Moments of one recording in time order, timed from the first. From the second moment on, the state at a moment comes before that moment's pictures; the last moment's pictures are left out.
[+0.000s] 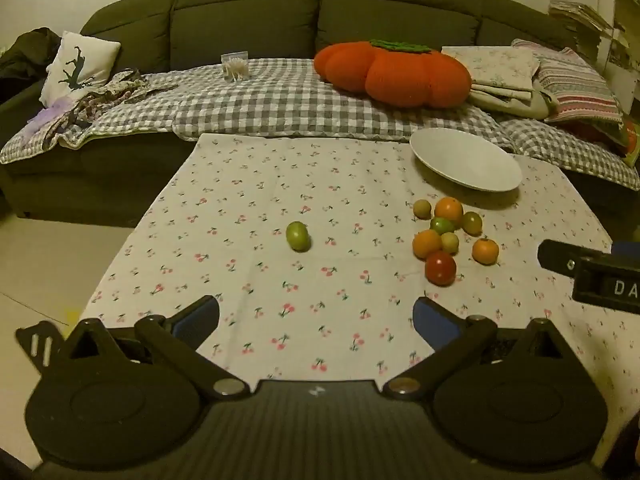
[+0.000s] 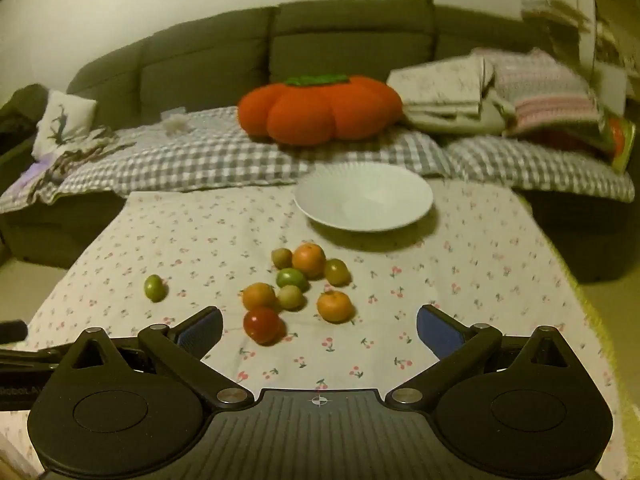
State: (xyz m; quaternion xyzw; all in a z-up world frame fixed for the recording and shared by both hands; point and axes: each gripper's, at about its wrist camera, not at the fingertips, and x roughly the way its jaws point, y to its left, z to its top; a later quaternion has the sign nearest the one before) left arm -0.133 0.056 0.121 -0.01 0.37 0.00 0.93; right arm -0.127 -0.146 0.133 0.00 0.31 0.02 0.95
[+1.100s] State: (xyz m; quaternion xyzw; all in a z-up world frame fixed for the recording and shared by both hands) left arm -0.184 0.105 0.106 -0.02 0.39 0.01 0.92; right arm -0.170 -0.113 0.142 0.01 0.29 0.03 0.96
